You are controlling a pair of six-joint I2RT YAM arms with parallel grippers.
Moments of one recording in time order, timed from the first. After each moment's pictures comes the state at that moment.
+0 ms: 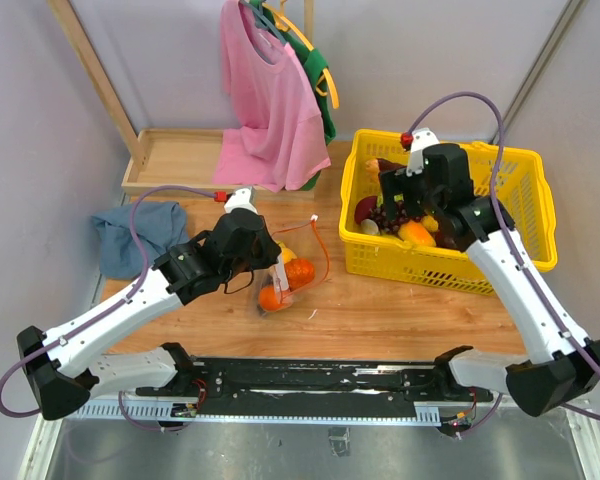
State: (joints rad) left arm -0.86 1.07 1.05 -0.59 -0.36 -0.80; right arm 0.45 1.20 1.36 -0.71 0.14 -0.05
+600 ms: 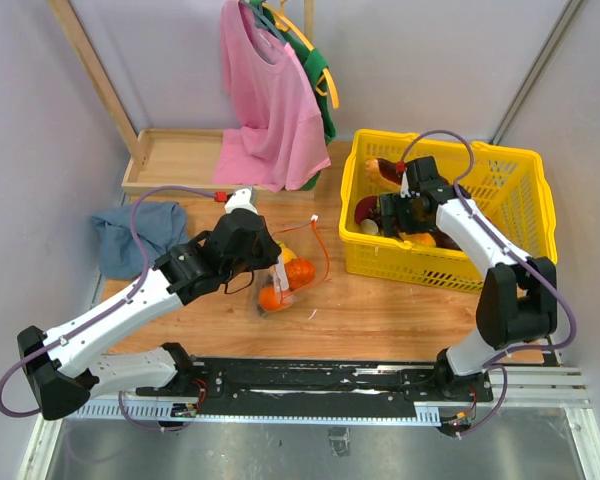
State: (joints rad) left arm -0.86 1.07 1.04 -0.59 -0.36 -0.80; right arm 0.24 1.54 1.22 -0.71 0.07 0.06
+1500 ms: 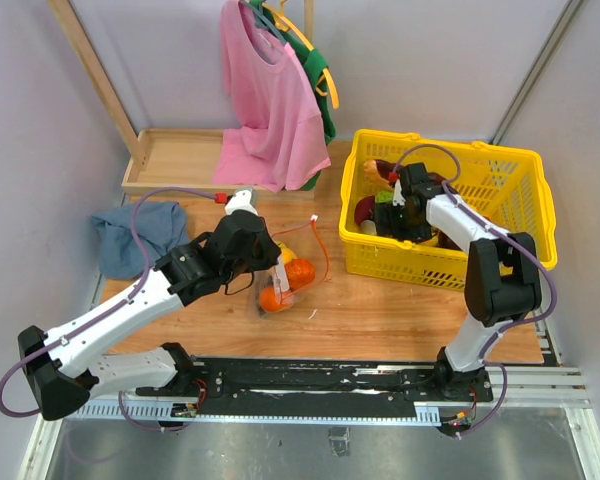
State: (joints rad) left arm -0.86 1.07 1.03 -0.58 -0.36 -0.80; right arm 0.21 1.74 1.22 -0.68 -0.07 0.08
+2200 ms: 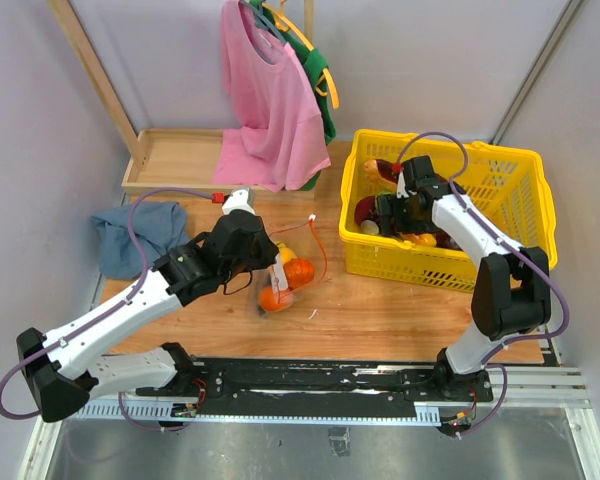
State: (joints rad) left arm -0.85 1.06 1.02 -0.58 -0.37 -0.80; right arm 0.23 1.63 1.25 -0.71 0.00 0.07
